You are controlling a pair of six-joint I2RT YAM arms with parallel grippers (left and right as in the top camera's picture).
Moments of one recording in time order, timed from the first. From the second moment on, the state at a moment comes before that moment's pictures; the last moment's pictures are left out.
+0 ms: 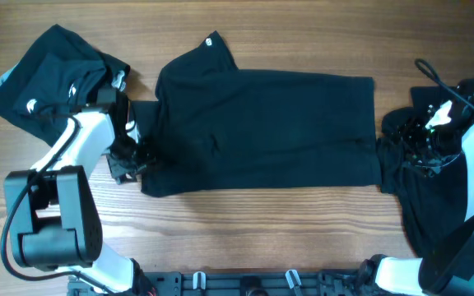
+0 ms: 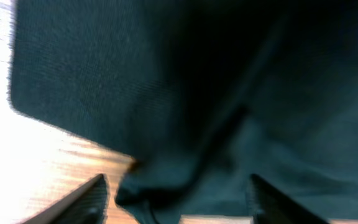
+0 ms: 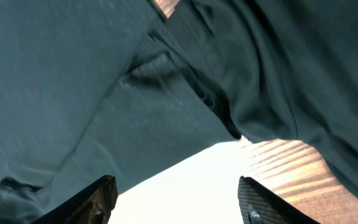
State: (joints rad) left arm 0.06 1.77 1.03 -0.96 0.18 -0.32; right arm -0.40 1.55 1.20 -1.17 -0.27 0.31
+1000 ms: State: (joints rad) left arm 0.07 1.70 1.52 -0.85 0.28 -0.30; right arm -0.25 1.66 1.01 -0.43 -0.53 0.35
